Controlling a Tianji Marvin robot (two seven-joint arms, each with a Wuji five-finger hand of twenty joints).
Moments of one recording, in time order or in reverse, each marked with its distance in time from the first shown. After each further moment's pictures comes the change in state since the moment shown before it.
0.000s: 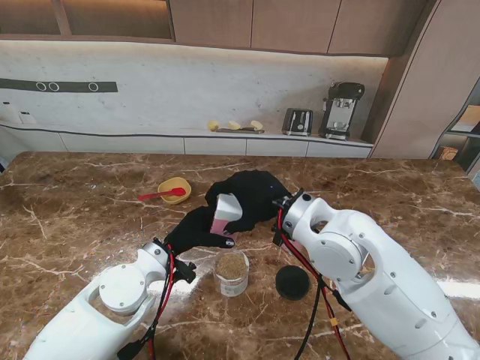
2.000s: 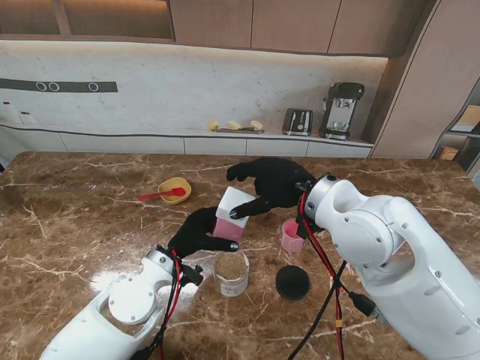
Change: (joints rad) left arm 0.027 -0.034 0.027 0.011 0.063 -0.102 0.137; right arm -0.024 0.034 0.140 -0.190 0.077 0.251 0.335; left_hand 0.030 -0.066 -0.022 -0.001 0.084 0.024 0.000 -0.070 0.084 0.013 -0.010 -0.018 0.025 0.004 -0.035 0.011 0.042 -0.001 -0.049 -0.039; right_hand -0.305 0.395 -0.273 0.118 -0.247 0.201 -0.252 -0.103 -0.314 -0.076 -0.177 -0.172 -0.180 -0.031 -0.057 -0.009 -0.236 0.037 -0.157 0.198
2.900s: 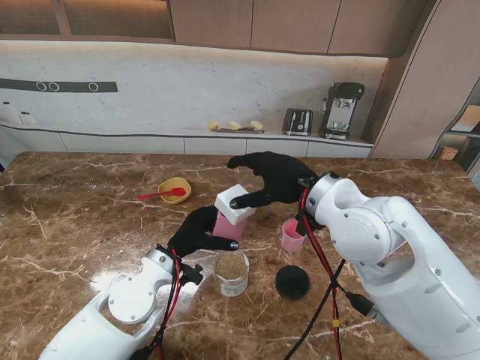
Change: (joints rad) left arm -0.001 0.001 -0.001 -0.005 0.009 0.003 0.005; right arm 0.004 0.004 -0.008 0.006 0.025 0.084 -0.044; left_hand 0.001 0.000 0.000 0.000 0.001 0.025 0.001 0.012 0.010 0.001 0.007 0.000 0.000 0.010 0.000 0.001 0.000 0.000 -0.002 0.016; right_hand -0.011 0.049 -0.031 0.044 -0.065 -0.022 -0.130 -0.125 -0.155 0.035 -0.130 -0.144 -0.236 0.047 -0.267 -0.215 -0.157 -0.018 -0.226 -0.057
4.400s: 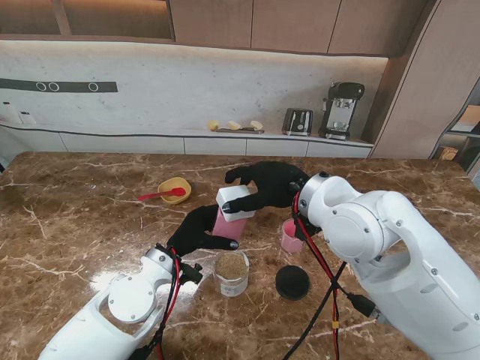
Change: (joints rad) left arm 0.000 0.001 -0.003 -0.003 0.017 0.005 0.007; right arm 0.059 0.012 -0.058 -0.039 -0.060 0.083 0.177; left_hand 0.003 0.000 0.000 -0.001 0.000 0.005 0.000 0.002 0.001 -0.001 0.002 0.001 0.000 0.001 0.000 0.002 -0.003 0.000 -0.004 0.027; right_hand -0.237 0.127 0.072 0.000 0.013 -0.024 0.052 0.058 0.152 0.014 0.065 0.056 0.359 -0.039 0.386 0.228 0.354 -0.051 0.457 0.144
